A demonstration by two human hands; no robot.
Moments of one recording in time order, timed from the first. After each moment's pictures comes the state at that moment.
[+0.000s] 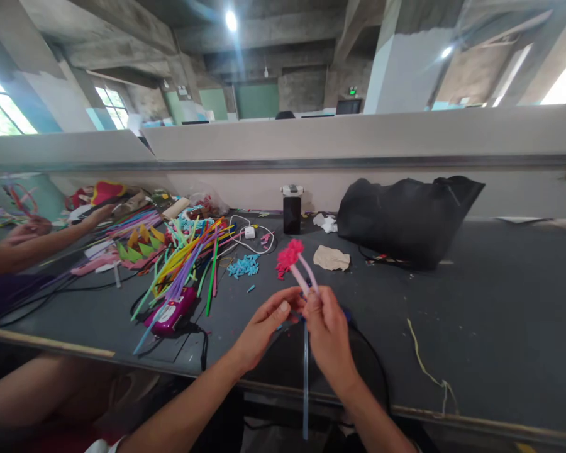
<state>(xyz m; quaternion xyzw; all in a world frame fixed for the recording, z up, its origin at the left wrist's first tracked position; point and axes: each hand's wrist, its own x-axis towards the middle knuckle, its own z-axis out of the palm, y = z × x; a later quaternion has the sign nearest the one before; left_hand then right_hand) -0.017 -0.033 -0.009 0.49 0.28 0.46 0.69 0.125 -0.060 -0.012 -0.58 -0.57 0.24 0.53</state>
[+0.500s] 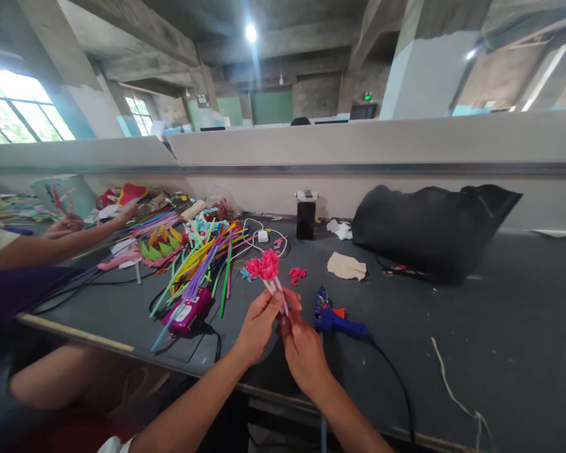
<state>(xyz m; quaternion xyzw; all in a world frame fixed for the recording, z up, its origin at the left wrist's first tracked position) -0.037 -0.020 -0.005 0.53 0.34 0.52 0.58 0.071 -0.045 -0.055 -0.49 -0.69 0.27 0.46</state>
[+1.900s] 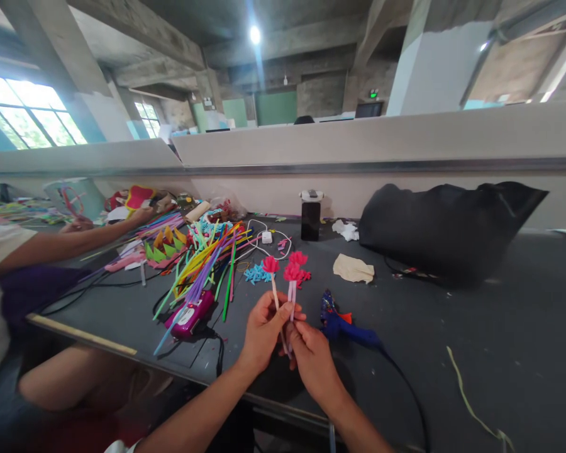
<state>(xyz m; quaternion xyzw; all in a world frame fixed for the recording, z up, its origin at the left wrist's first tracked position) -0.034 -0.021 -0.018 0.46 0.40 0.54 0.57 0.074 -0.048 -0.045 -0.48 -0.57 0.48 0.47</state>
